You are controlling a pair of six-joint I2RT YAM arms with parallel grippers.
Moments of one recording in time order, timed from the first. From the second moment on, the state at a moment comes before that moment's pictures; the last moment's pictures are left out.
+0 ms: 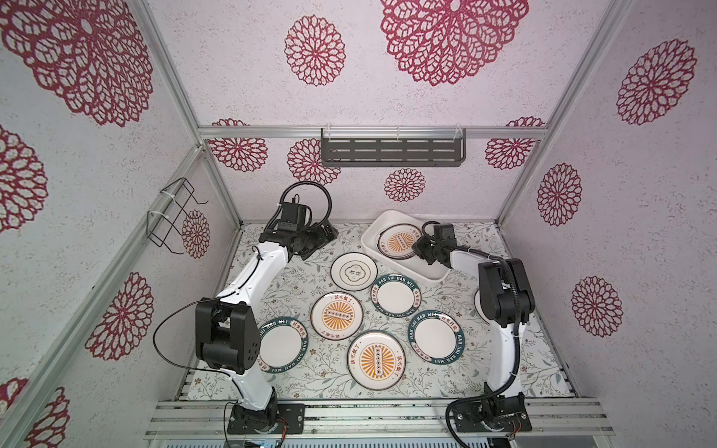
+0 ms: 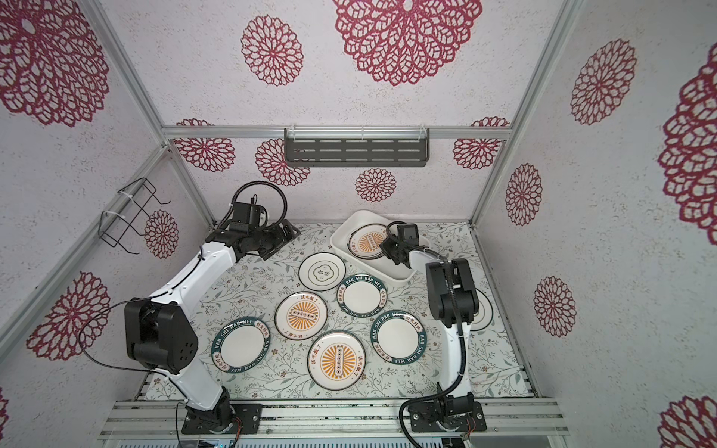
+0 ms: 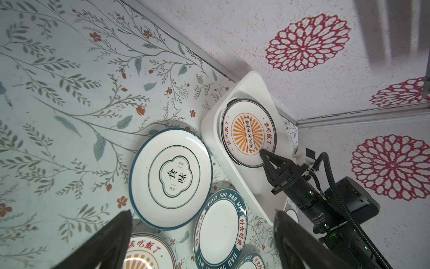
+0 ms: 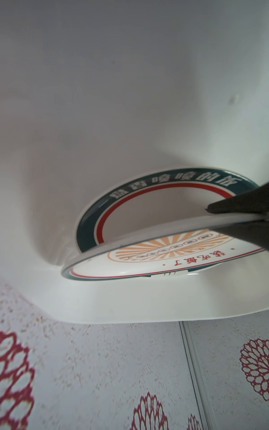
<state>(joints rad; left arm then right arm) -0.20 1.74 1.53 -0.55 0.27 -0.70 0.21 2.18 1.51 -0.02 -0.26 1.01</state>
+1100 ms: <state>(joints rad) -0.15 1.68 1.45 -0.60 0.16 -0.67 0.22 2.20 1.62 -0.19 -0.27 0.86</state>
